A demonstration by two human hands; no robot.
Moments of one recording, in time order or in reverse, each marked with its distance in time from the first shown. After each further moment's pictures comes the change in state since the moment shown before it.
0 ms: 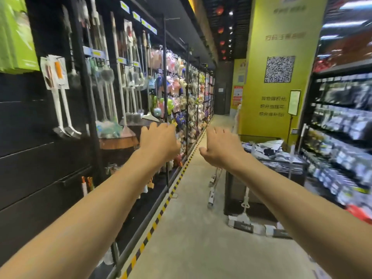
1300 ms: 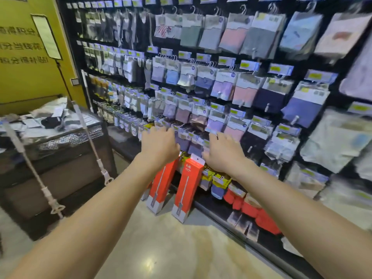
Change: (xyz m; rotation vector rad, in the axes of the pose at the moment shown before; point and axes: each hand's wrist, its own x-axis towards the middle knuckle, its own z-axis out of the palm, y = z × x) left_hand 0.158 0.693 0.213 -0.412 -0.219 1.104; right_hand -0.135 0.588 0.087 -0.365 -0.303 1.181
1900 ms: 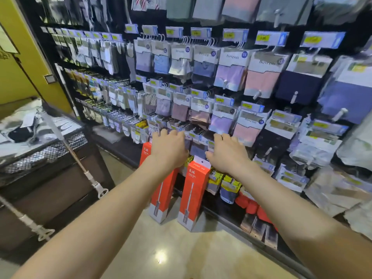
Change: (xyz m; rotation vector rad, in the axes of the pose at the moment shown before) left_hand 0.209 0.016 0.099 0.051 -0.097 0.164; right_hand 0.202 0.034 0.090 0.106 -0.084 0.121
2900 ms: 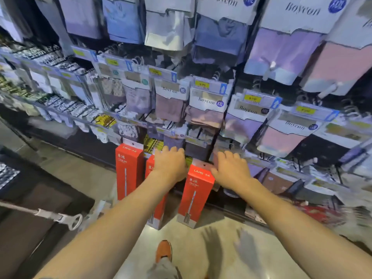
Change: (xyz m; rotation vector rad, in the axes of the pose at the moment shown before) left_hand 0.339 -0.089 0.193 -0.075 -0.339 0.236; right_hand 0.305 -0.009 0.162 -0.030 -0.315 0.260
